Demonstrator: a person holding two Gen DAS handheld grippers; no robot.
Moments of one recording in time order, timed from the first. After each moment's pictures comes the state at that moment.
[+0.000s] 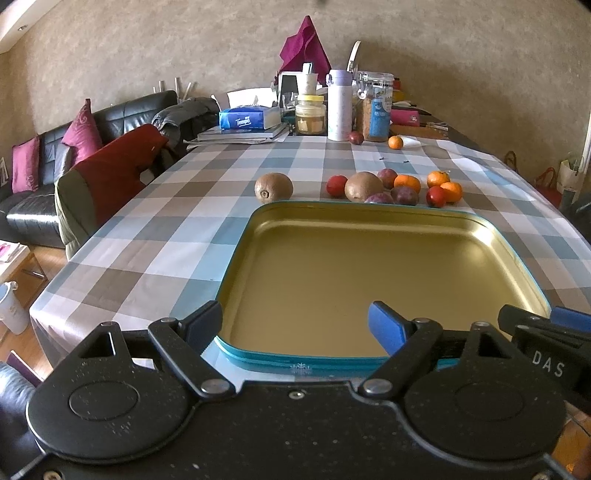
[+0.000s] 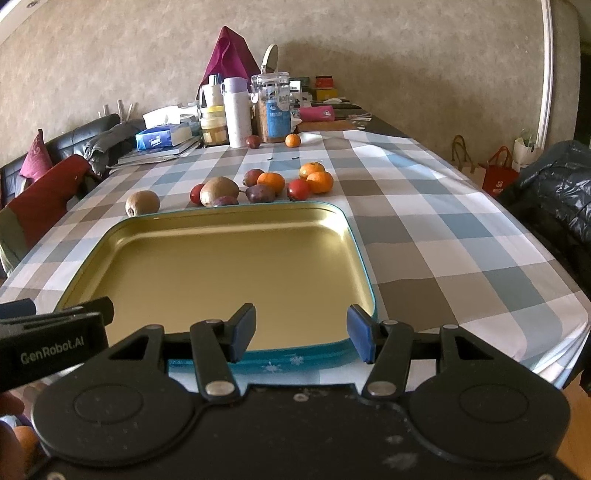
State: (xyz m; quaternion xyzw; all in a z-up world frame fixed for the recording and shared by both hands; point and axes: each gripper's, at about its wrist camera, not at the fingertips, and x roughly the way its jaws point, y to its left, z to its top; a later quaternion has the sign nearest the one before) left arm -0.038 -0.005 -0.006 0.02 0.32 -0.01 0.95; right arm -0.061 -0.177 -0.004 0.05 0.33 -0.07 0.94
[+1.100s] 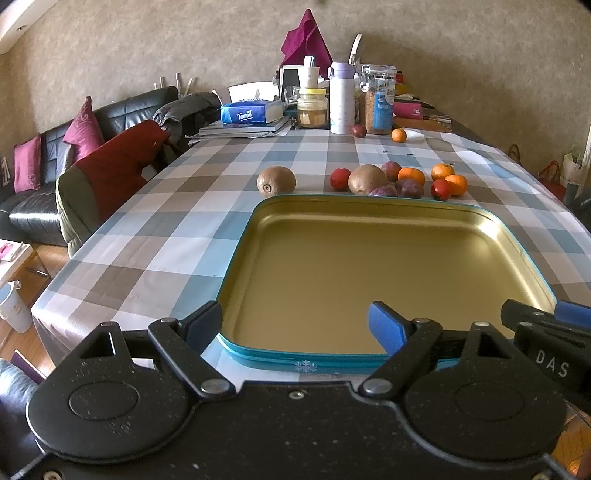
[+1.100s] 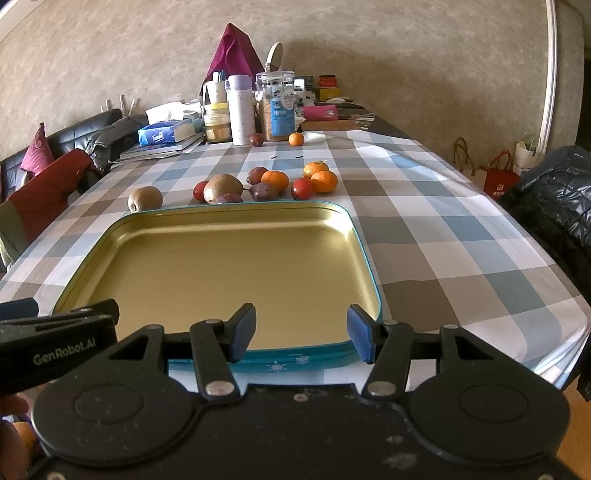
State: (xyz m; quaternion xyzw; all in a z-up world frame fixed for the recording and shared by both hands) left arm -0.036 -0.004 -0.012 0.02 0.33 0.00 0.94; right arm -0.060 -0.172 -0.003 0.04 0.33 -0.06 0.94
